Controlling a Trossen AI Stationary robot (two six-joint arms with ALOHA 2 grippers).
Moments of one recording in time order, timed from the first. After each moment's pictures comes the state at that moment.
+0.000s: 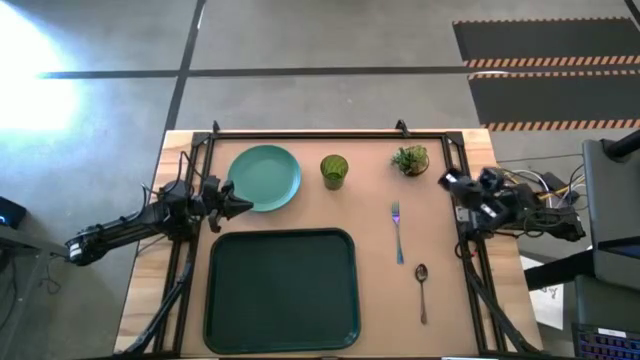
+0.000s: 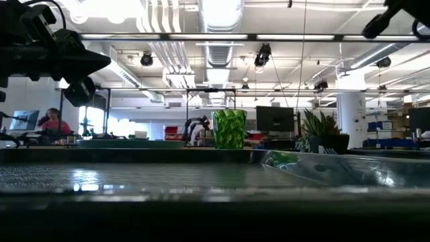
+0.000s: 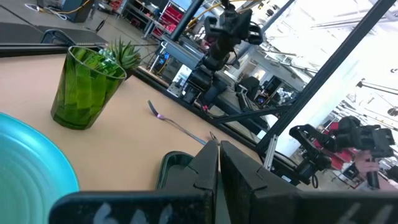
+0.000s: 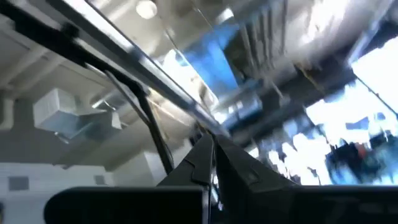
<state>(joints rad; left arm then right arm) 0.37 0.08 0.00 0.07 0.36 -0.59 -0.06 0.02 0.06 0.71 -0.06 0.60</state>
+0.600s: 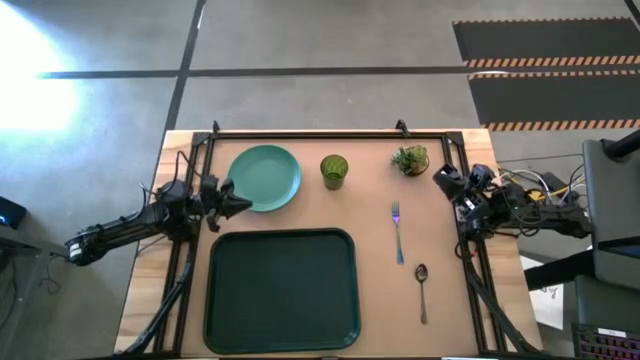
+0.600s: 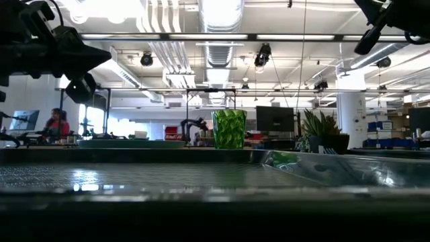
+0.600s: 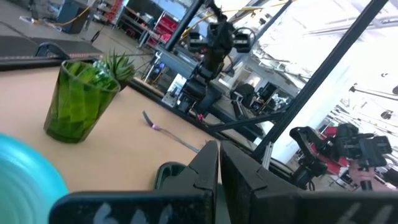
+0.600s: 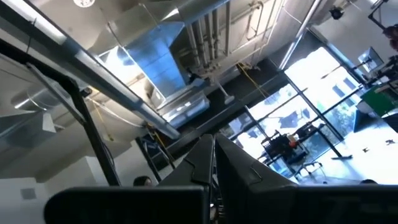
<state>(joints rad) 0.37 0.08 0.00 0.13 0.35 -0.60 -0.06 0.17 0.06 0.70 0.14 0.57</state>
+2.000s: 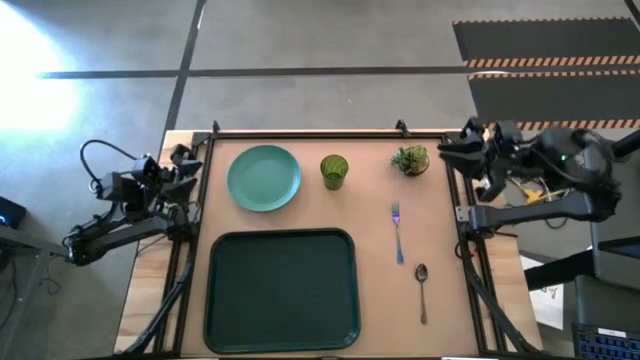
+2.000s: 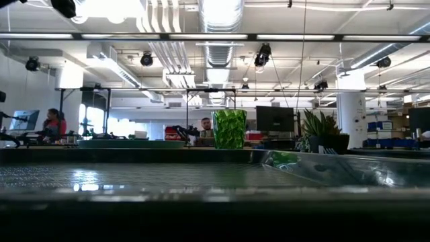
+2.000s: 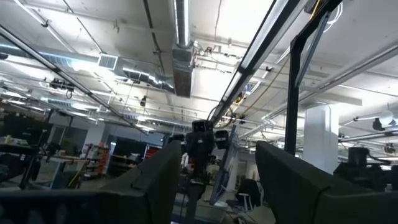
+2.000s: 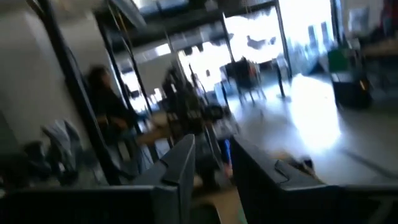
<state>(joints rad) 0.37 0.09 0.37 0.32 0.25 -0.38 -0.06 0.85 1.23 -0.42 0.01 0.26</state>
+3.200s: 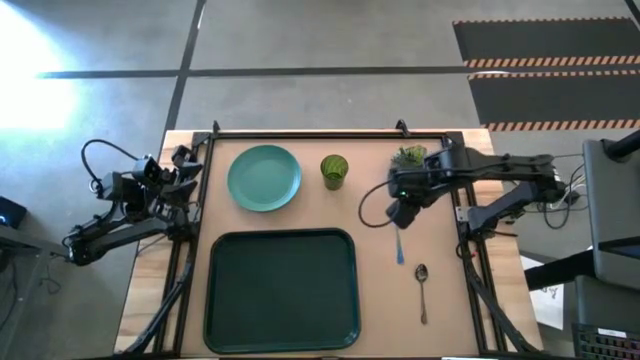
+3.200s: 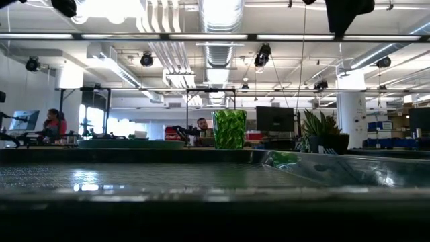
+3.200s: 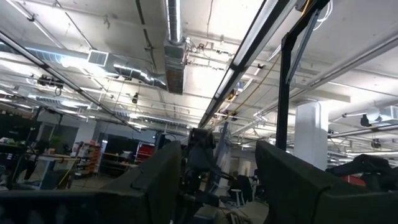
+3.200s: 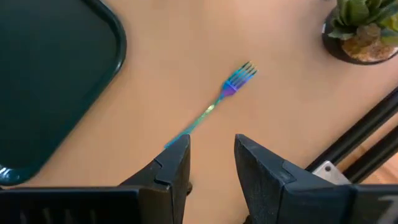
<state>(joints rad) 0.37 0.09 0.37 0.32 0.29 -0.39 0.04 1.42 1.59 -1.57 0.09 0.84</state>
